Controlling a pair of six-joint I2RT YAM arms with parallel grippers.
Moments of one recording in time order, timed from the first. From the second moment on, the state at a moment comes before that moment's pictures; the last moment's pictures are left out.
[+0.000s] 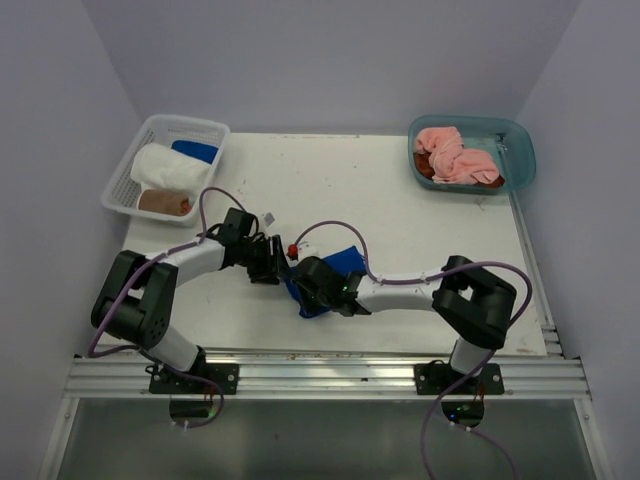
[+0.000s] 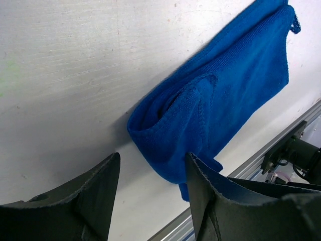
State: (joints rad) left arm -0.34 1.56 0.75 -0.27 0.51 -0.52; right arm 1.12 1.75 0.95 -0.07 0.19 0.56
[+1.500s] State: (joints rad) left arm -0.41 1.52 0.72 -0.25 0.44 -0.65; right arm 1.12 1.63 0.88 -0.11 0.22 0.55
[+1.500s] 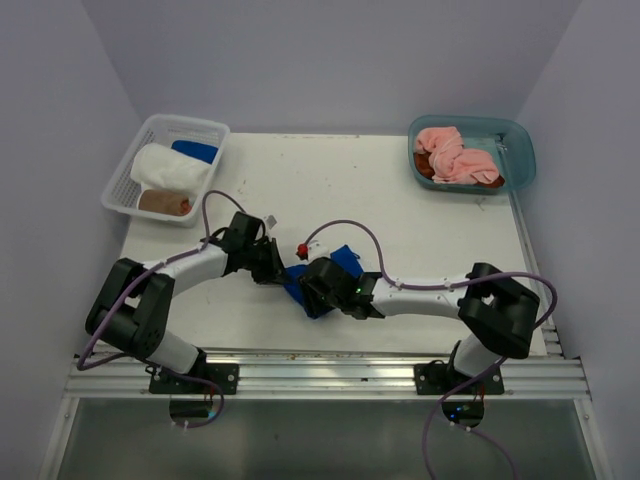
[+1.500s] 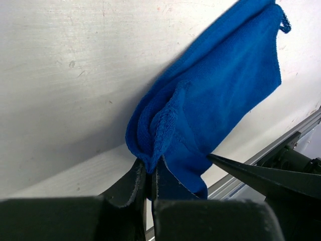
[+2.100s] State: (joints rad) left arm -0.42 1.46 0.72 -0.30 0.39 -0.67; right arm 1.20 1.67 1.03 -0.19 0.33 0.48
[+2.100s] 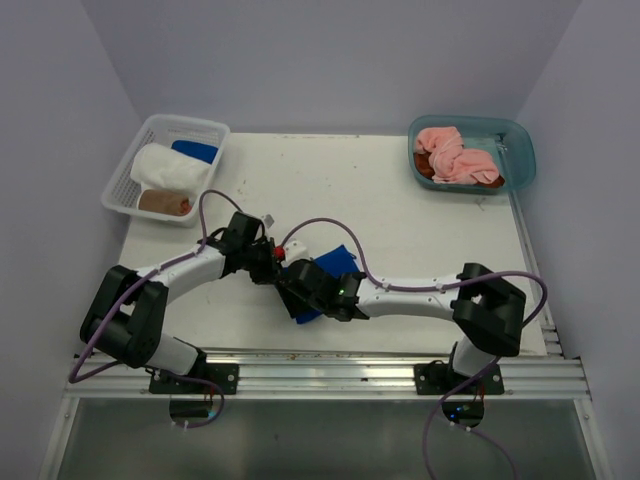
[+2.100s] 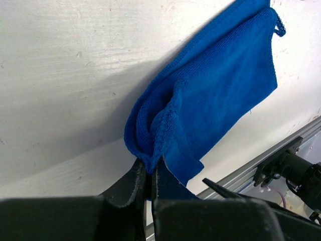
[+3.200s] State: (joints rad) left arm -0.41 1.45 0.77 -0.39 0.35 -0.67; right arm 1.11 1.73 1.01 -0.05 0.16 0.46
